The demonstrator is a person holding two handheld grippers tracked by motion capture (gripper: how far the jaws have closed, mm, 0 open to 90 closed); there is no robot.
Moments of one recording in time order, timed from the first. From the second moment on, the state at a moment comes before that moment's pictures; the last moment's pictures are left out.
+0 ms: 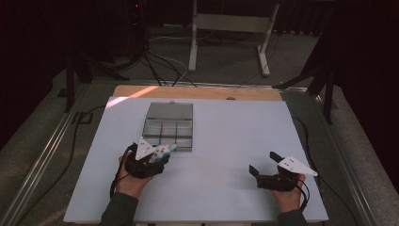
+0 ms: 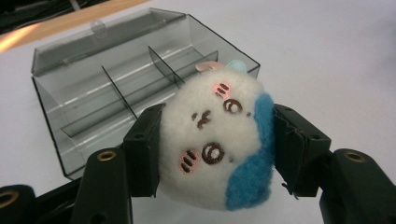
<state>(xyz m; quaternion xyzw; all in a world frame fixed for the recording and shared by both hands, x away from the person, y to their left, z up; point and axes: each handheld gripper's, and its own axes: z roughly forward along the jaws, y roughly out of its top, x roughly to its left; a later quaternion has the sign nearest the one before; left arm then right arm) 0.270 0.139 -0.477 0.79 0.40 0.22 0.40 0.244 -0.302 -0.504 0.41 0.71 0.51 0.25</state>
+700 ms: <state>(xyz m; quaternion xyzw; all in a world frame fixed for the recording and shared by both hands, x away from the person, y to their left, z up) 0.284 0.144 -0.461 0.77 0.41 0.25 0.42 0.244 -0.303 -0.504 0.42 0.71 0.51 0.25</state>
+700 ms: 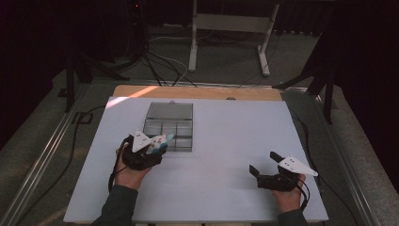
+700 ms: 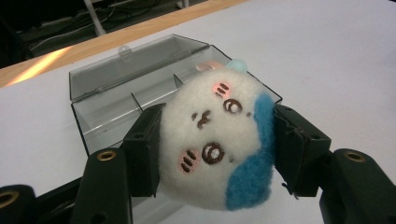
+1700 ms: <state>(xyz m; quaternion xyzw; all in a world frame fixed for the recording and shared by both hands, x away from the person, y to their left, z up) 0.307 0.153 -0.465 0.76 0.43 0.28 0.40 0.244 -0.302 -0.505 0.42 0.71 0.51 0.25</state>
